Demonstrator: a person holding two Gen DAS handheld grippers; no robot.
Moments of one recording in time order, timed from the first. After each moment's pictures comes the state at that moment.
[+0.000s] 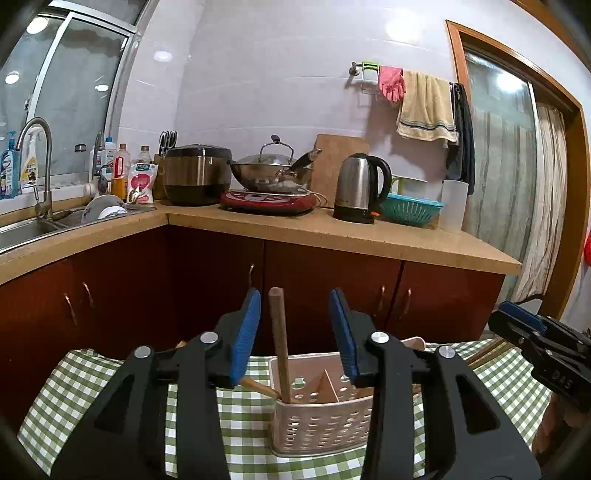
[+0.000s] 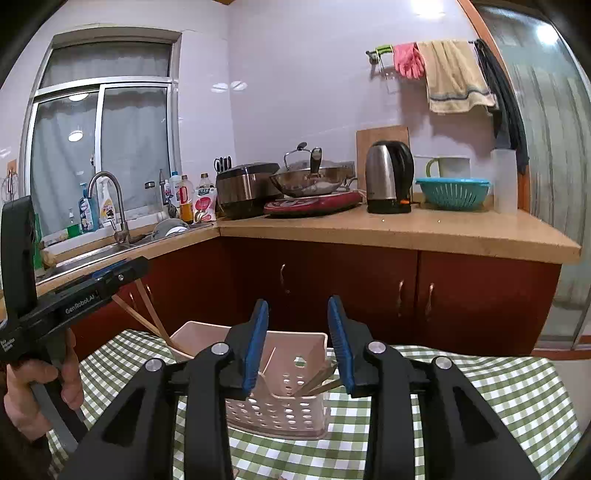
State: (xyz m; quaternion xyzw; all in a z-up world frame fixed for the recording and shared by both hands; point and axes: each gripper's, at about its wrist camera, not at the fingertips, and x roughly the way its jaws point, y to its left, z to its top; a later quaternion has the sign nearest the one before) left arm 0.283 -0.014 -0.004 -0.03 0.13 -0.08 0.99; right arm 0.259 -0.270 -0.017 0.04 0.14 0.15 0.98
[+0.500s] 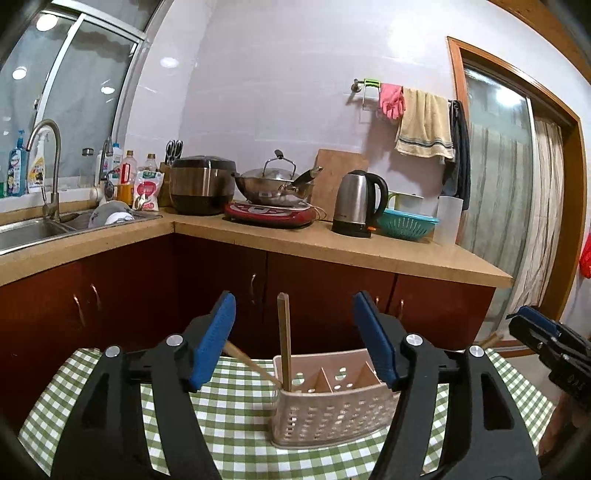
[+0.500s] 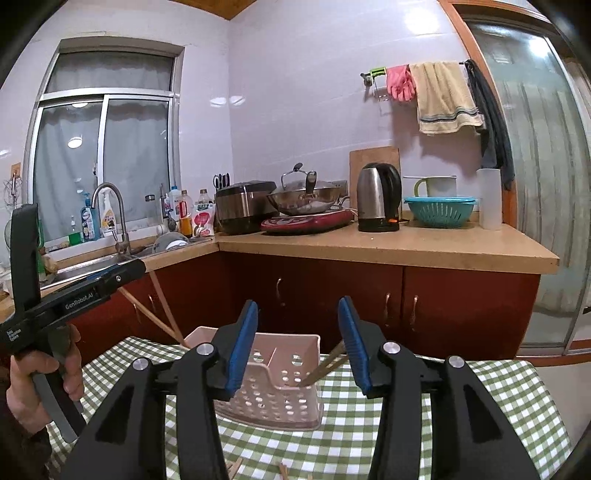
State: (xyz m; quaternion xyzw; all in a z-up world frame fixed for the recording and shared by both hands) left arm 0.245 -0.004 0.010 -0.04 0.11 -0.08 0.99; right arm 0.211 -0.283 -0.002 0.05 0.11 0.13 0.98
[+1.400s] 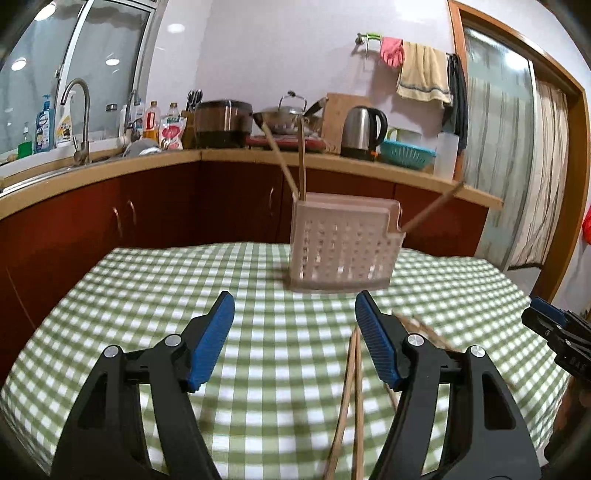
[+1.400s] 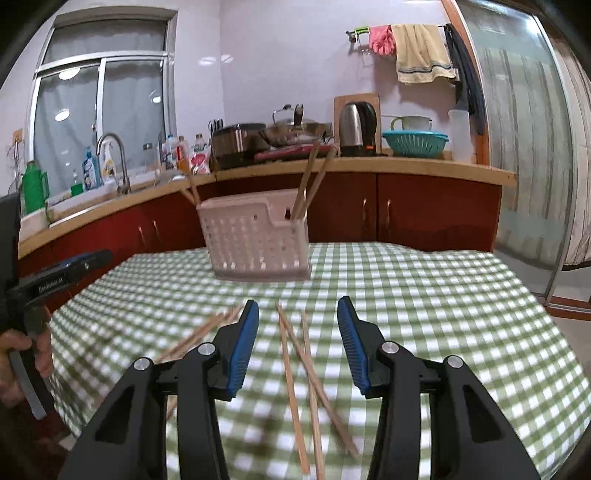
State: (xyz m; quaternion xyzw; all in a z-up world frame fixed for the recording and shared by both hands) left arm 0.103 0.008 -0.098 -0.02 0.21 -0.05 0.98; right arm 0.088 -0.302 -0.113 0.03 0.21 0.11 0.97
